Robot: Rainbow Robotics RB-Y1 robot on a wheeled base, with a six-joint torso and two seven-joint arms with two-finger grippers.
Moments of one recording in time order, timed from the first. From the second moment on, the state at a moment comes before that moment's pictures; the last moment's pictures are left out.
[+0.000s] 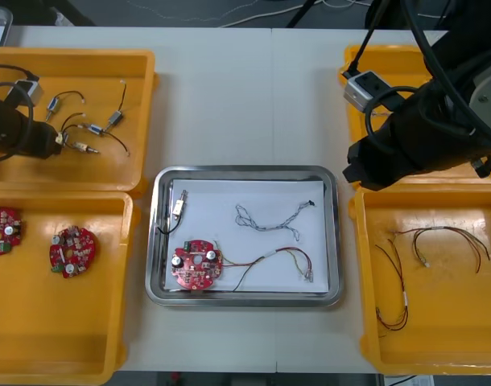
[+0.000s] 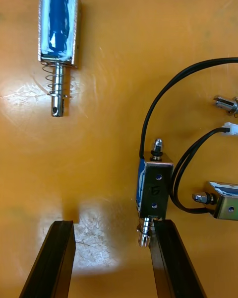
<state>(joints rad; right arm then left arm) -0.64 -0.64 0.17 -2.16 -0.86 1.92 1.31 -0.68 0.71 0.08 -1.09 0.68 1.28 -1.84</state>
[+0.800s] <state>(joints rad) -0.38 -0.75 -0.13 -2.25 -0.90 1.92 1.24 -0.69 0.67 0.05 -1.09 0.66 1.25 -1.93</state>
